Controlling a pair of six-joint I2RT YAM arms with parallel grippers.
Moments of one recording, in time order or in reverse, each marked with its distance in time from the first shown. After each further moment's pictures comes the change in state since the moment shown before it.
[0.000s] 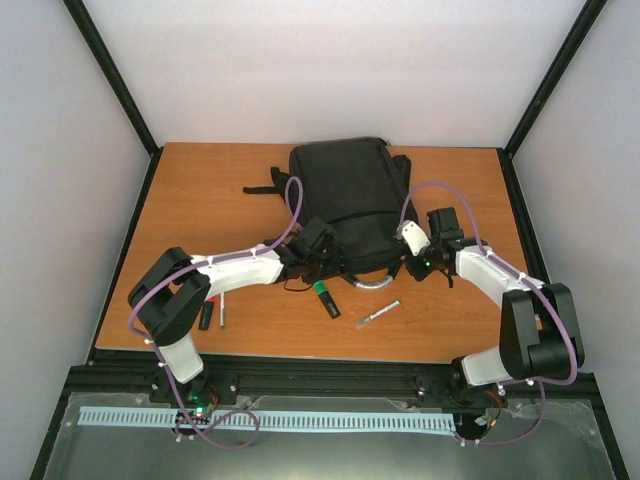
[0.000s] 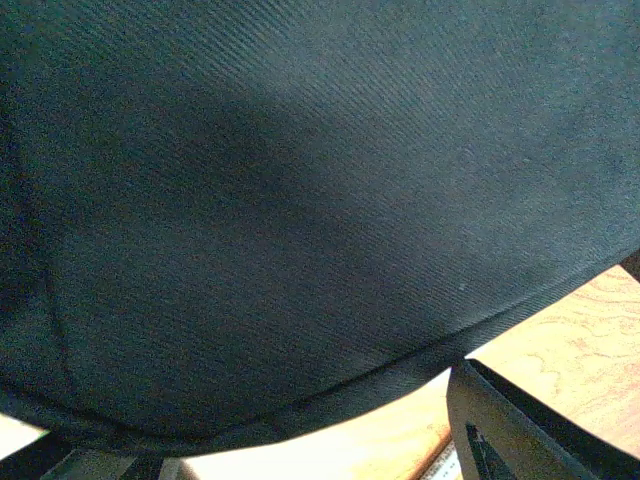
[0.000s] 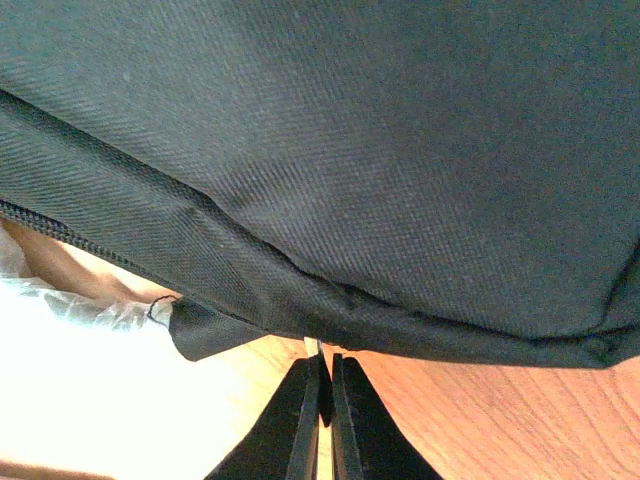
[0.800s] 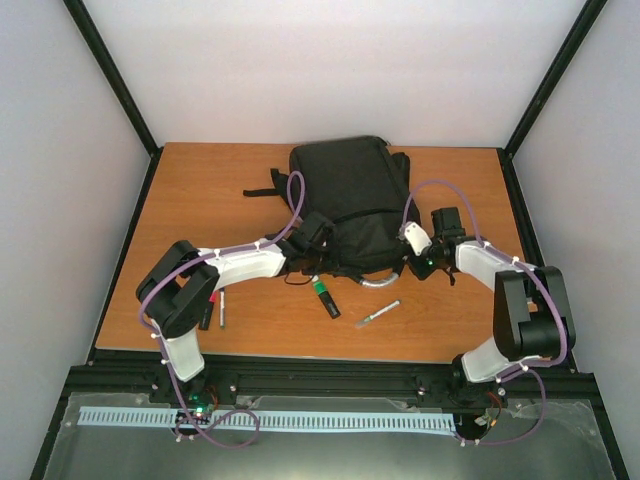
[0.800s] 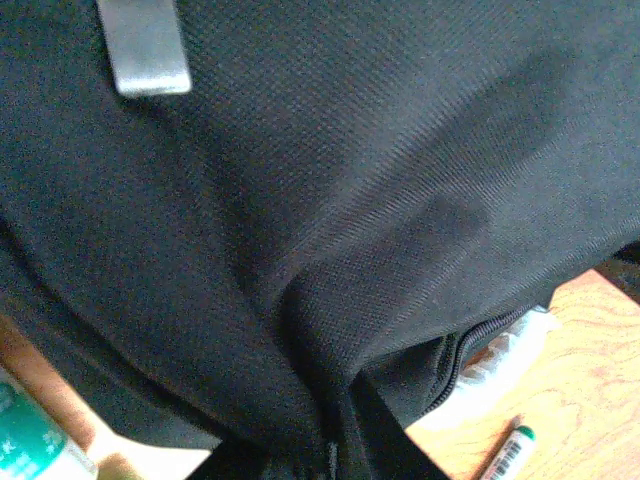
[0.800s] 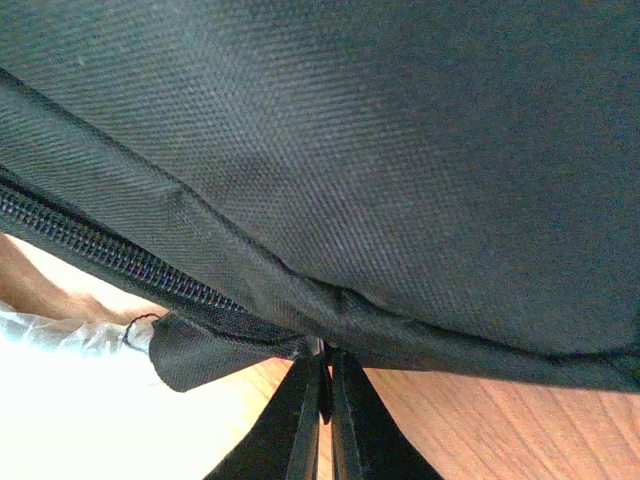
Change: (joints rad) left arm 0.053 0.070 0.045 0.027 0.017 0.072; right arm -0.074 0.104 0.005 0.058 -0.049 -0.086
